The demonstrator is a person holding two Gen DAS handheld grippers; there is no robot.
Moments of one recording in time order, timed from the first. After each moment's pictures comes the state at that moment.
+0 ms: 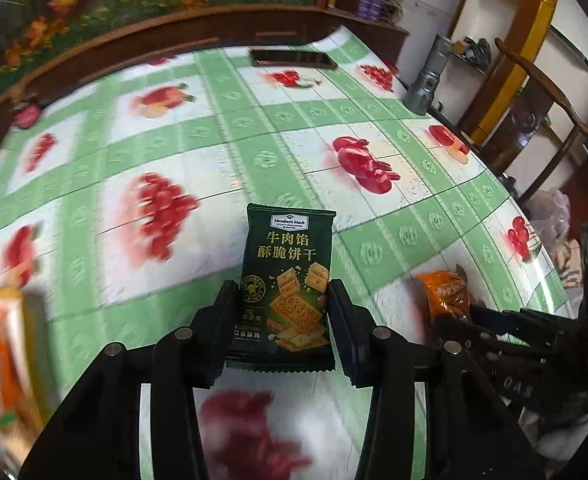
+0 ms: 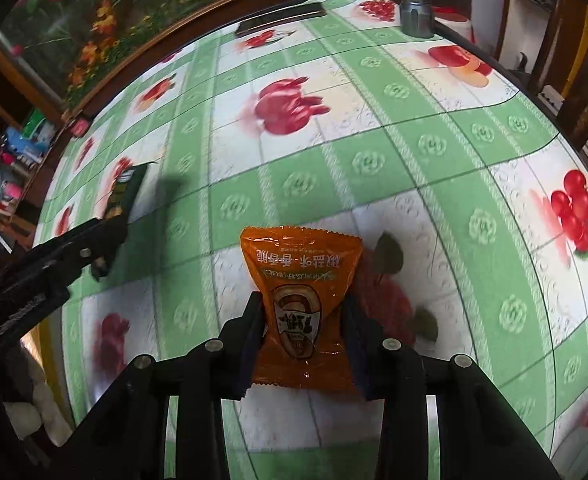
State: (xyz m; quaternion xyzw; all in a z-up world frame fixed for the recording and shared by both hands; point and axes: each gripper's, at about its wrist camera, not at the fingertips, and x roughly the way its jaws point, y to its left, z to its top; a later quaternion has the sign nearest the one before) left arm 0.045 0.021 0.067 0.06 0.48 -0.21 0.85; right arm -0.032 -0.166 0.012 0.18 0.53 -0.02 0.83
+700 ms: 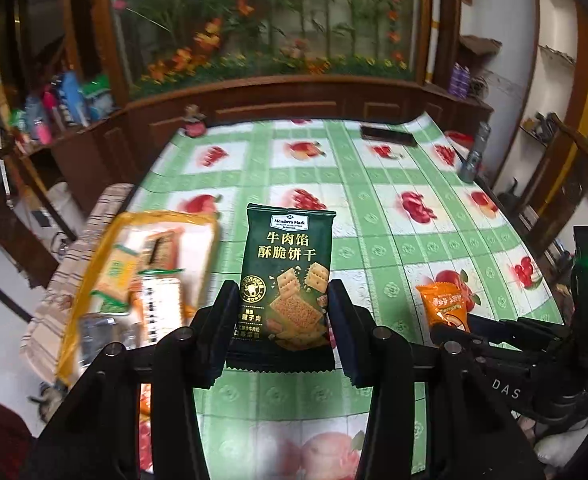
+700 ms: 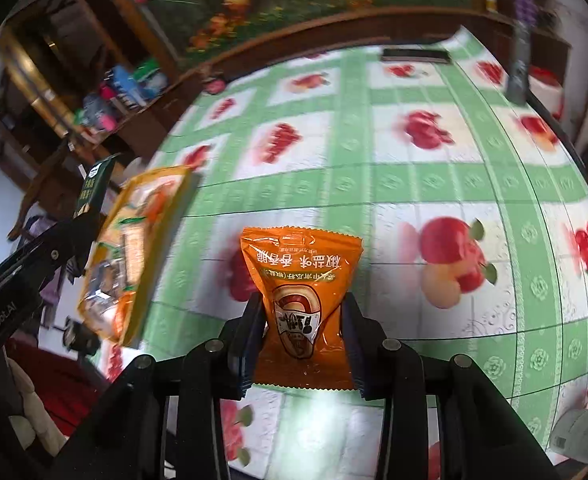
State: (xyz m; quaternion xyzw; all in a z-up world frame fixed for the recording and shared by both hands) left arm -0.110 0.093 0.168 0.02 0.38 -0.01 0.92; right arm -0.118 -0.097 0.093 0.11 0.48 0.16 0.86
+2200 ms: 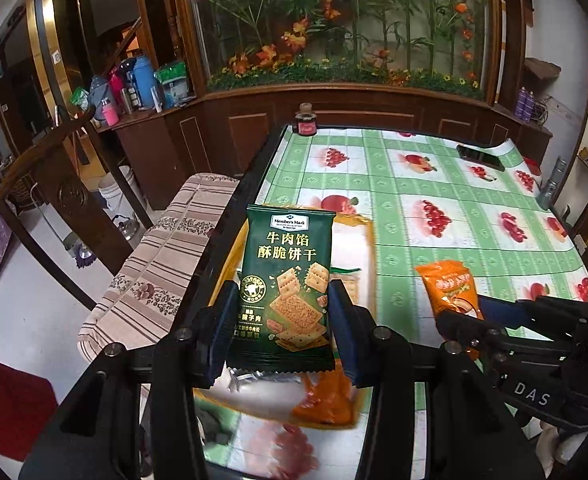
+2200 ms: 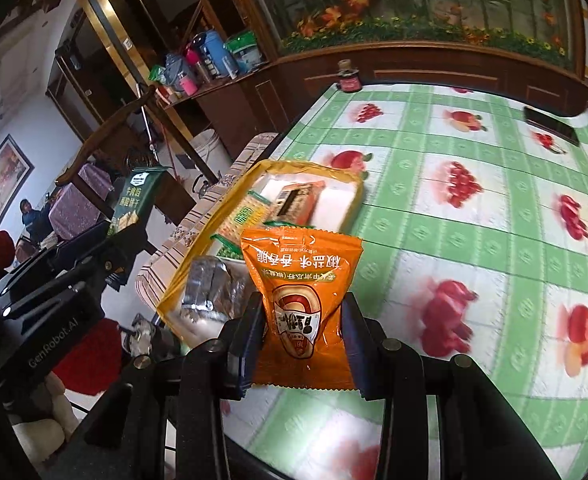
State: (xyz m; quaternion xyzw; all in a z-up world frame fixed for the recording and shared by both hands) left arm -0.110 0.248 0.162 0.01 0.38 0.09 0.92; right arm -0.109 0.095 0.136 0.03 0.45 0.28 0.85
